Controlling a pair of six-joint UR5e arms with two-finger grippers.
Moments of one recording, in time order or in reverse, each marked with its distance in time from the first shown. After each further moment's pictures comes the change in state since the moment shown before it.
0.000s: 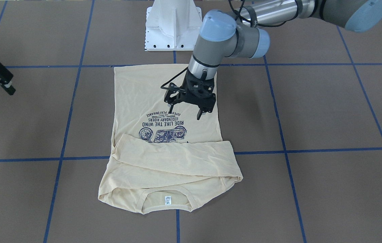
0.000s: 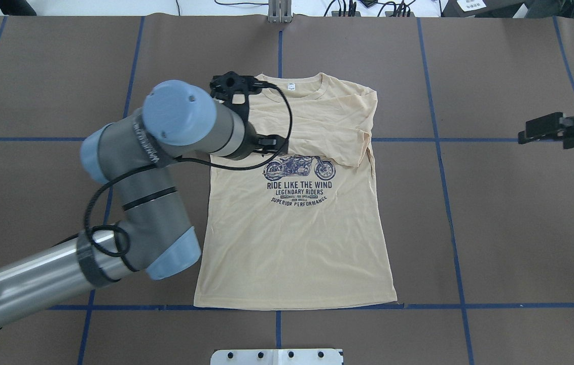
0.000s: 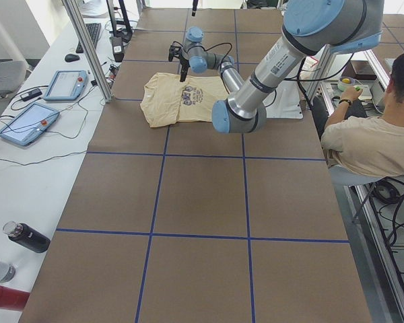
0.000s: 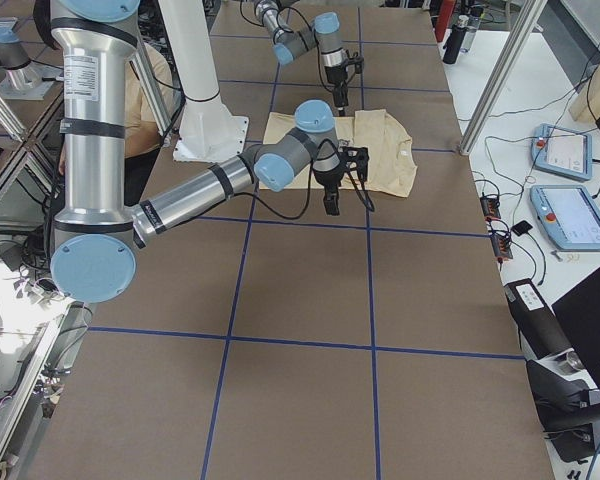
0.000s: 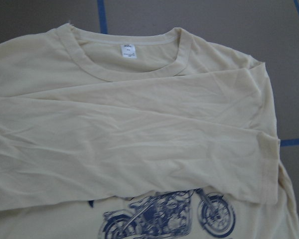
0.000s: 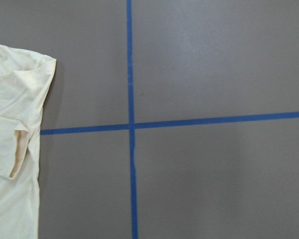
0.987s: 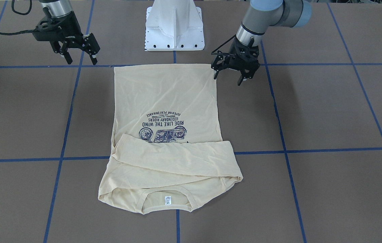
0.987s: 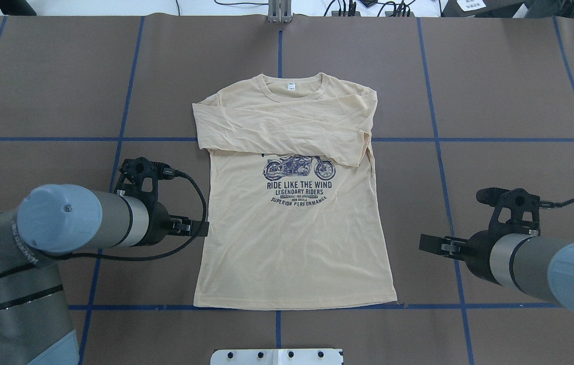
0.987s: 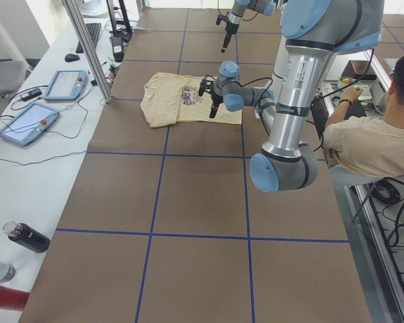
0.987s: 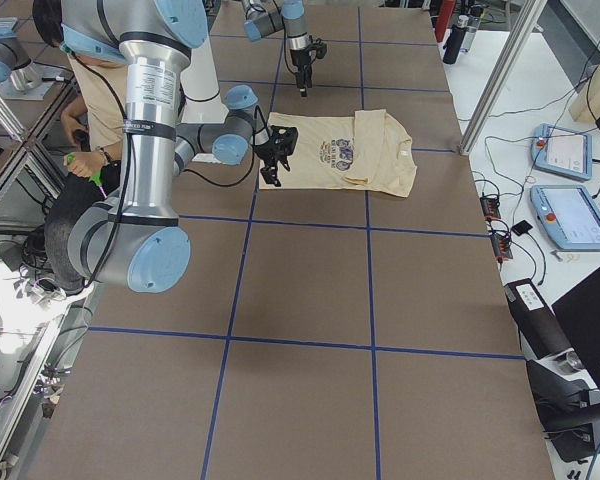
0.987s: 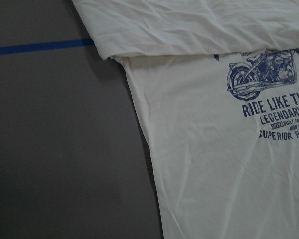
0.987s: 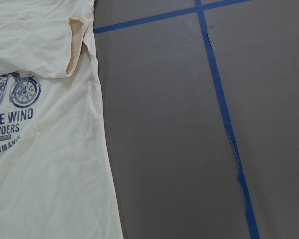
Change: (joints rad) left arm 0.178 0.402 -0.327 -0.010 0.083 -0.100; right arm -0.705 -0.083 0.185 0.003 -0.621 0.560
